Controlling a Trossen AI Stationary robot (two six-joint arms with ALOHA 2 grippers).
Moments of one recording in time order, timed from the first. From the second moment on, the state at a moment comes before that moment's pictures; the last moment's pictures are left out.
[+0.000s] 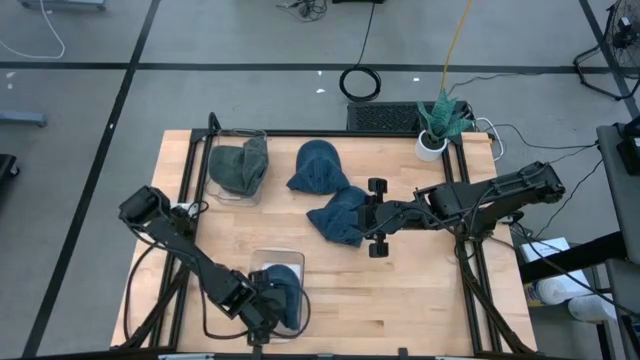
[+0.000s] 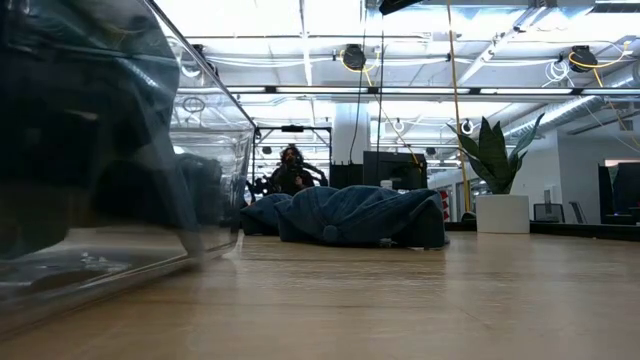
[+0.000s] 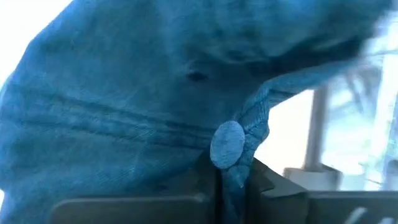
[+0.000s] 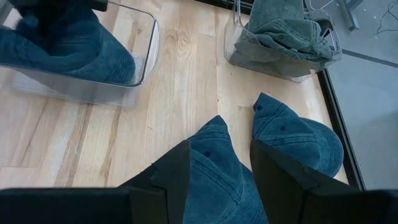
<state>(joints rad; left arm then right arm) -0.71 1.79 1.30 -0.71 -0.06 -0.81 0.27 1.40 1.37 -0.72 0.37 0.01</state>
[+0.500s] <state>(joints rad) -0.74 1.52 1.31 -0.72 -0.26 -0.69 0.27 1.40 1.37 -0.73 0.36 0.01</state>
